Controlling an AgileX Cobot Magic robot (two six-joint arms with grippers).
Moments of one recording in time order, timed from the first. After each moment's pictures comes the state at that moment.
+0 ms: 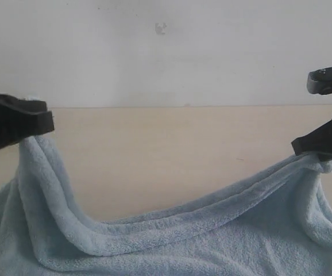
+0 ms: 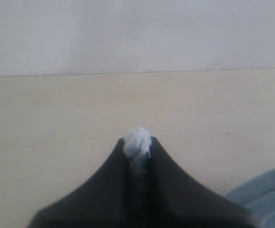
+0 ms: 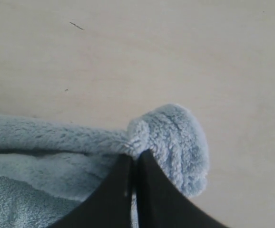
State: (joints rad) left arm -0.49 1.08 -0.59 -1.24 -0.15 0.97; right arm 0.10 1.46 -0.90 -0.03 0.54 -0.07
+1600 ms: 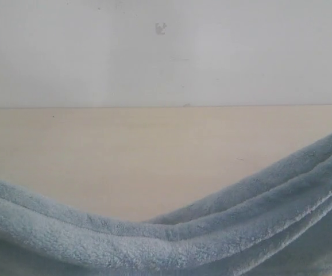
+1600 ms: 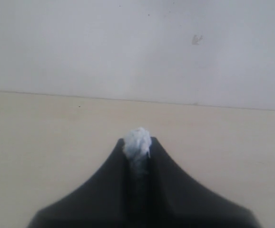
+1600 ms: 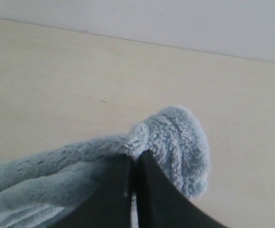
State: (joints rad) left arm 0.16 0.54 -0.81 -0.41 0.72 0.21; right arm 0.10 0.70 -0.94 0.01 0.92 -0.07
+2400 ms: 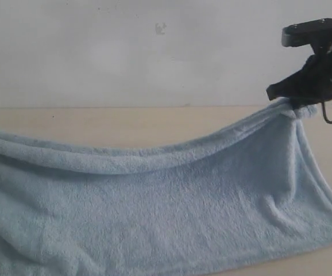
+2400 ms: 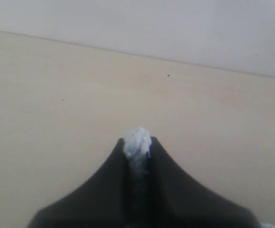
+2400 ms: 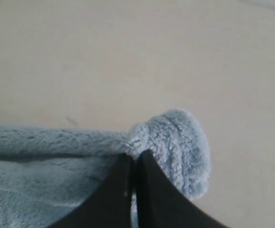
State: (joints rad) left arm 0.17 1.35 -0.75 -0.05 0.01 -0.04; right arm 0.10 1.75 -1.34 -0.02 0.61 -0.11
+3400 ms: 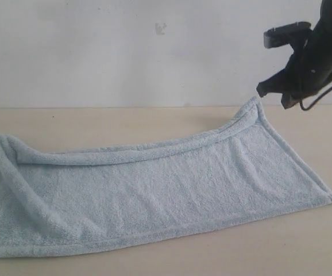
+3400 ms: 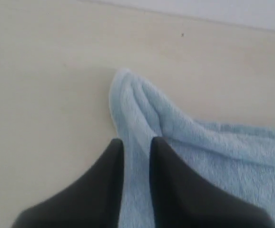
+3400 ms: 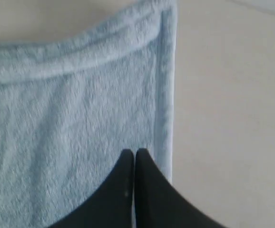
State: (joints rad) left arm 0.18 1.45 -0.93 -0.03 0.33 -0.03; right arm 0.10 1.97 -1.65 -0.03 0.85 -0.16
